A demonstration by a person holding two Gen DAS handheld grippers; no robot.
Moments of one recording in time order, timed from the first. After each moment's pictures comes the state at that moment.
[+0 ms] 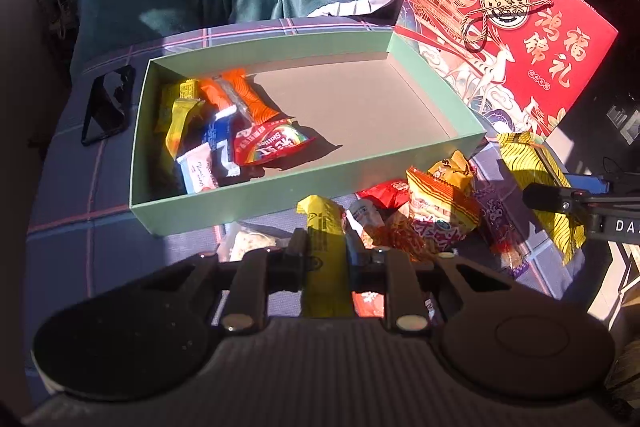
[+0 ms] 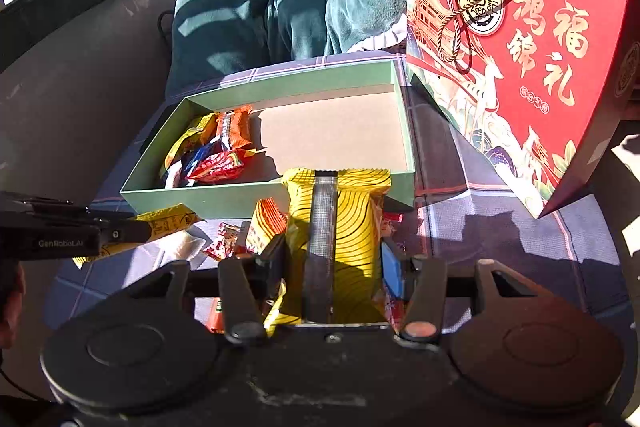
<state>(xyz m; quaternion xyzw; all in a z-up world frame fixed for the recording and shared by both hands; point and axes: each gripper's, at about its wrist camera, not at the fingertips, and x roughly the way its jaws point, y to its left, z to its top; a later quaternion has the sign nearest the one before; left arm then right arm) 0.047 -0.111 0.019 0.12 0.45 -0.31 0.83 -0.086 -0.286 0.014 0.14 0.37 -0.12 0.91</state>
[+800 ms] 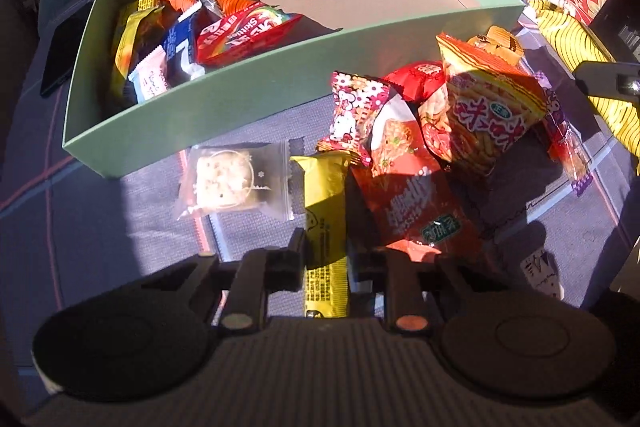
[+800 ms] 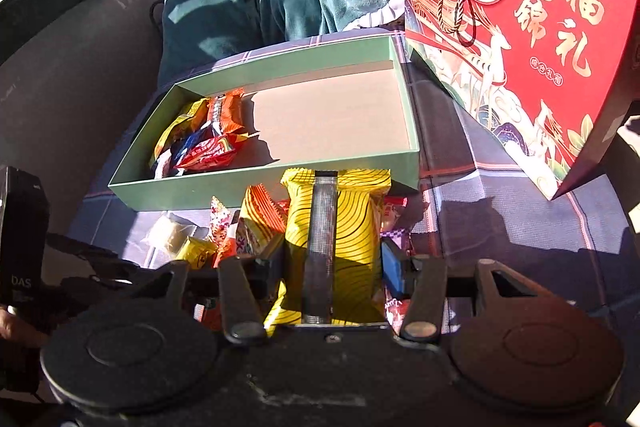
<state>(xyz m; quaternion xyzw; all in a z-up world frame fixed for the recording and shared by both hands) 0.054 -0.137 -0.060 0.21 0.52 -0.30 0.78 -0.074 -0.290 -0.008 0.16 0.38 -0.12 0.90</state>
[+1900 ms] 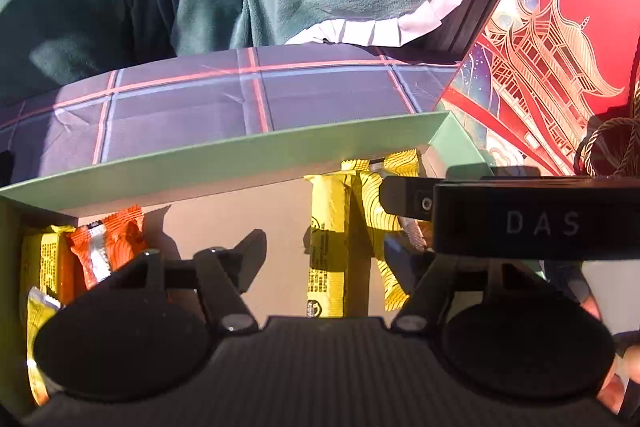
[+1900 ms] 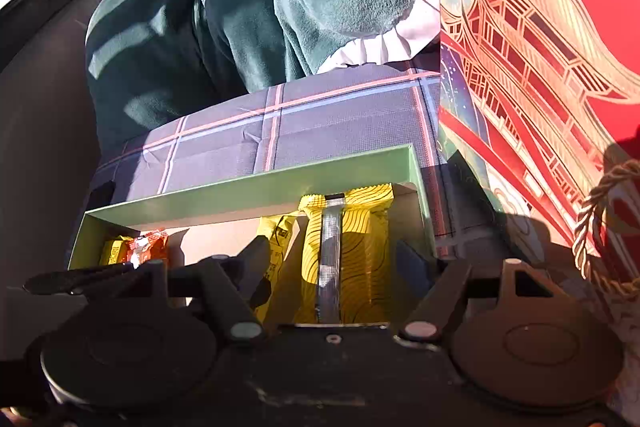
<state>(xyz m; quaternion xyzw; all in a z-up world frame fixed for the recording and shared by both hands) 0.255 -0.299 -0.052 0.10 0.47 -0.30 0.82 0.179 -0.418 -0.039 0.23 0.42 -0.12 0.87</state>
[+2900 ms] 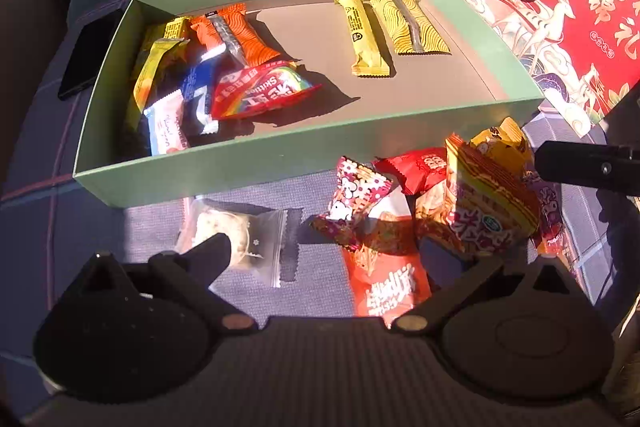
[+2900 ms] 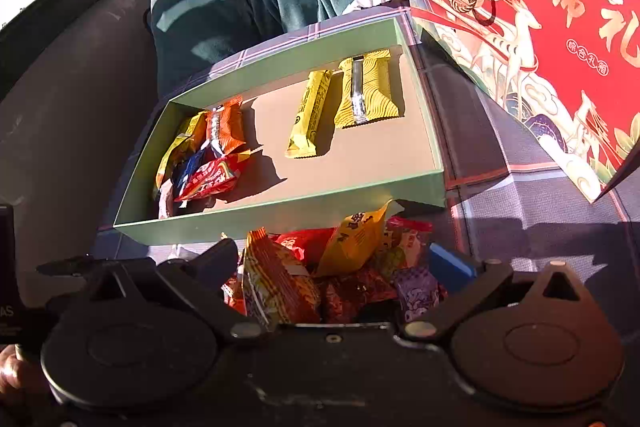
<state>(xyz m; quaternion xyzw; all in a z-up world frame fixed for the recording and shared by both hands) 0.070 -0.155 -0.048 0.14 0.51 -0.25 0.81 -0.030 -0.313 -0.012 0.24 0.40 -0.10 0.88</state>
